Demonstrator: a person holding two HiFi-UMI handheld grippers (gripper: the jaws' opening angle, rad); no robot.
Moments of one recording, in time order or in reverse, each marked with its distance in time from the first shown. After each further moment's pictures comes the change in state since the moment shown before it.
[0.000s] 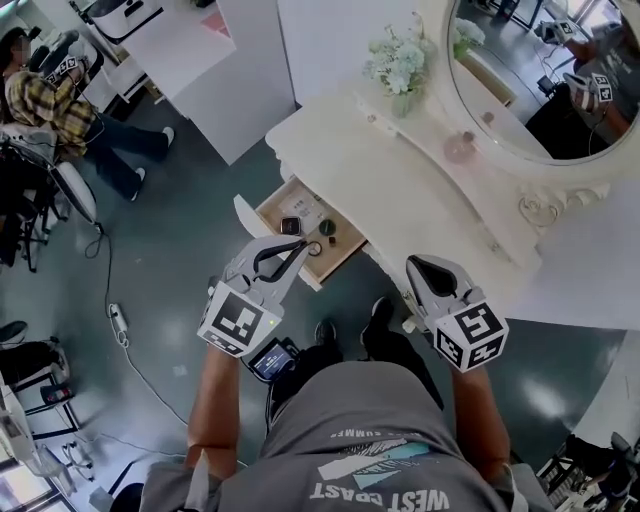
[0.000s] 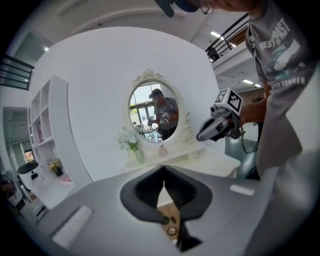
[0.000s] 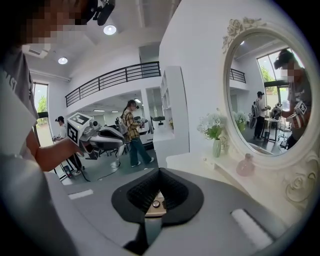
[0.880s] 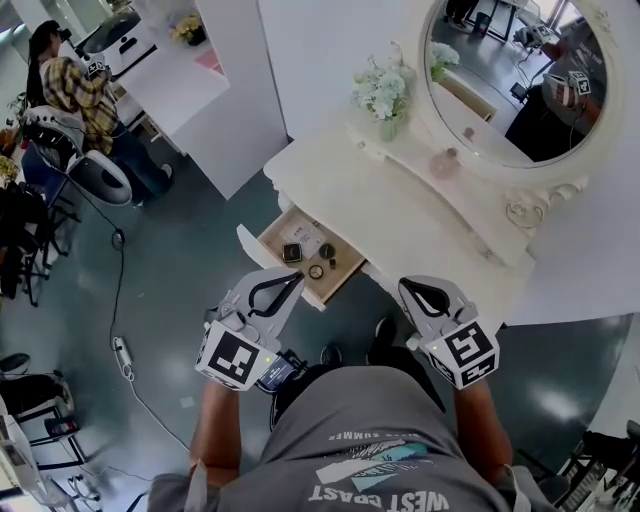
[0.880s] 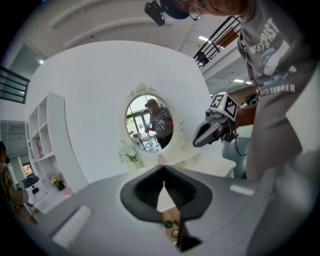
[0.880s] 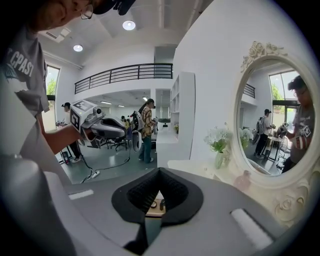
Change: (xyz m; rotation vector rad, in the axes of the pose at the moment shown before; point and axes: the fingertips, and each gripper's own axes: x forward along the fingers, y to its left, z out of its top) left arm -0.053 -0.018 0.043 0.089 -0.110 -0.002; right arm -0.030 0.042 0.019 -0.159 -0.022 -0.016
